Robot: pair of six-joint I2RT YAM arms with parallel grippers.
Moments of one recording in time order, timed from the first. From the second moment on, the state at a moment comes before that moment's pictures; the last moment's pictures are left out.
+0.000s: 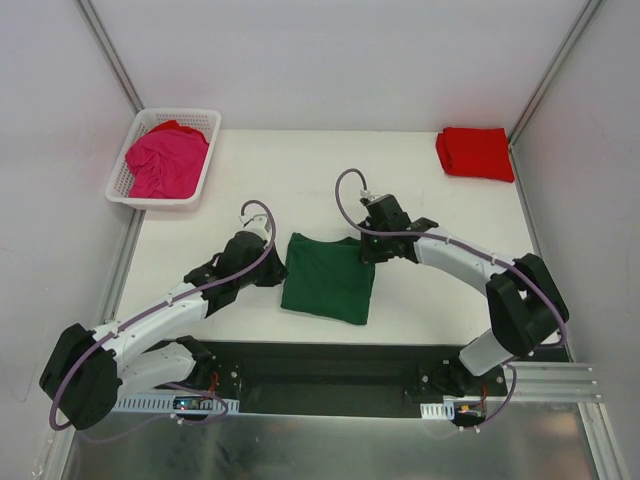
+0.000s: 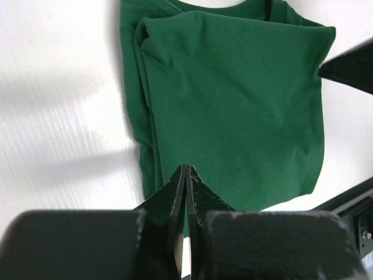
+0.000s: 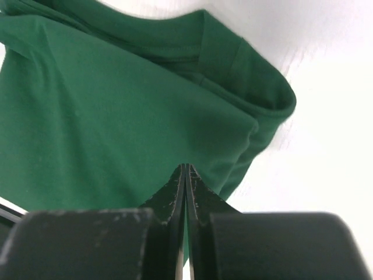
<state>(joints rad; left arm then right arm) -0.66 1.03 0.54 -0.19 -0.02 -0.62 0.64 1.55 0.98 -0.41 -0.05 0.43</state>
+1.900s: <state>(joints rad) -0.81 1.07 0.41 -0.10 0.04 -0.76 0.54 1.72 1.10 -0.42 -0.13 0.33</state>
